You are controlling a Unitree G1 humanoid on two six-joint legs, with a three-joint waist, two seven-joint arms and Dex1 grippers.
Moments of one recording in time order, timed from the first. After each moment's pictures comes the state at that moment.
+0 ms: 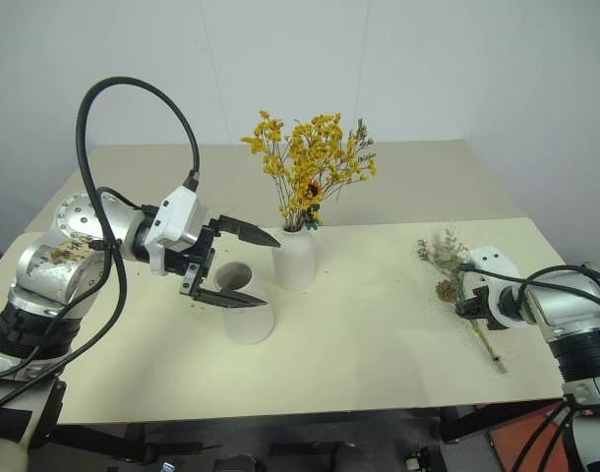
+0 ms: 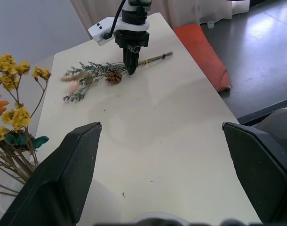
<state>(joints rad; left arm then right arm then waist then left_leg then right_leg) -0.82 0.77 -0.15 -0.16 -0.46 0.40 -1.38 -0.65 -0.99 0.15 0.24 0.28 1.16 0.76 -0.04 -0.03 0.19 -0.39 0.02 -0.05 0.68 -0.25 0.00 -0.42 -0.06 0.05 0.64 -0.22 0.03</state>
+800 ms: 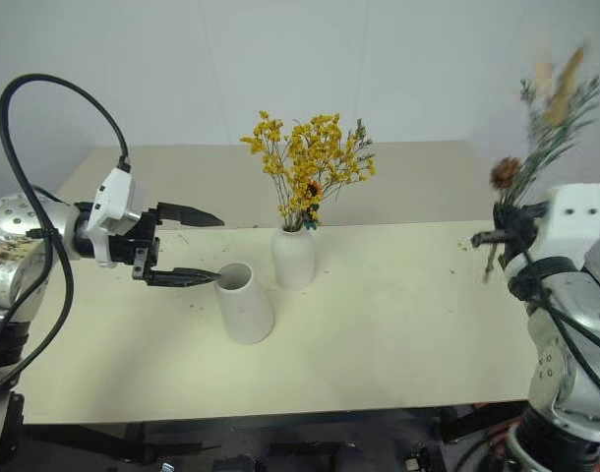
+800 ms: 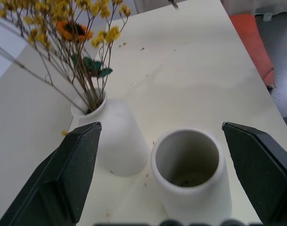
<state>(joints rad) -0.70 0.91 0.03 -0.08 -0.47 0.40 -1.36 -0.45 -0.37 -0.63 -0.67 0.36 0.91 0.25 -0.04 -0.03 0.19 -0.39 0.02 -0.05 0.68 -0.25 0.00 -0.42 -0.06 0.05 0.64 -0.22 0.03</state>
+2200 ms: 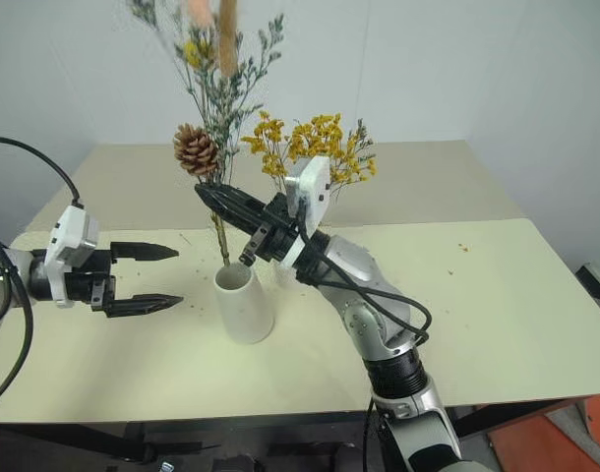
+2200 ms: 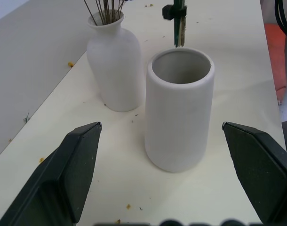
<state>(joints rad) -0.38 1.00 0.22 -0.12 -0.55 0.46 -1.31 -0.70 -0.06 0.18 -0.21 0.60 0.34 0.59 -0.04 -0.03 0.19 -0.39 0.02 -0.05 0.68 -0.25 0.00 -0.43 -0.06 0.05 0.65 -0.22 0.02</state>
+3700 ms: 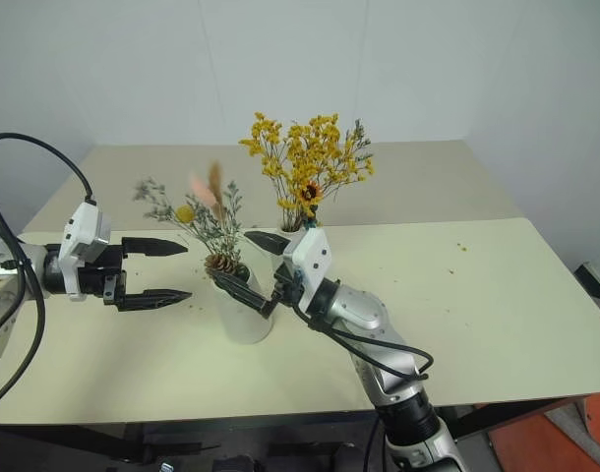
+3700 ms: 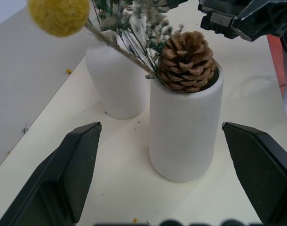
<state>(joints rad) -0.46 0.97 0.15 -0.05 -0.52 0.41 -1.32 -0.44 -0.15 0.26 -0.29 0.34 0.23 0.62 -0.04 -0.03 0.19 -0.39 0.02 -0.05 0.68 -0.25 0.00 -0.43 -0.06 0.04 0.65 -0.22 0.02</state>
